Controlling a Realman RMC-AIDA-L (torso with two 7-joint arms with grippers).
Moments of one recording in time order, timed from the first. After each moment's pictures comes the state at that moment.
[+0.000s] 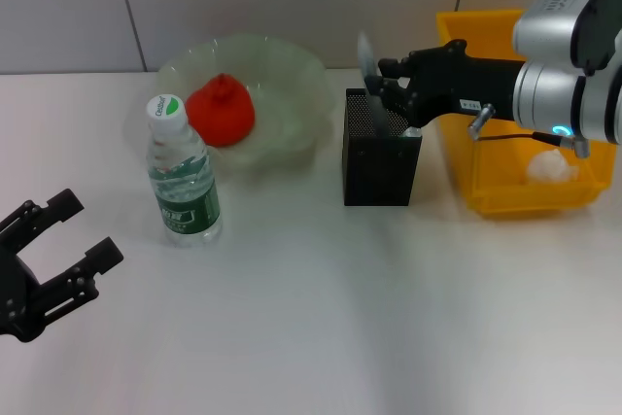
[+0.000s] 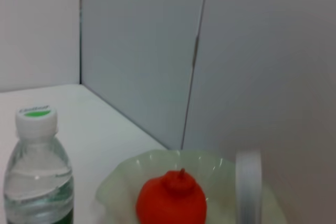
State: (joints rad) left arm -0.18 -2.06 0.56 0.53 1.61 1.84 -1.04; right arm 0.58 2.08 -1.27 -0.94 -1.77 -0.87 1.58
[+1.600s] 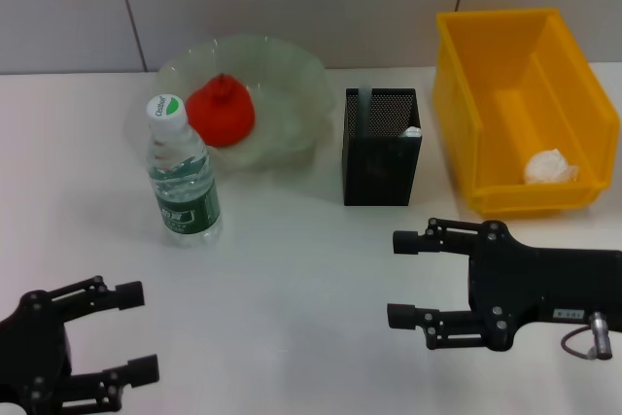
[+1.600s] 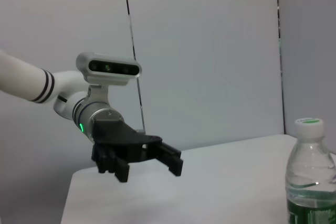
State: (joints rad) left arm -0.26 -2.01 0.60 0.70 1.94 1.97 -1.20; right arm 0.34 2.08 -1.09 -0.83 -1.63 -1.66 1.24
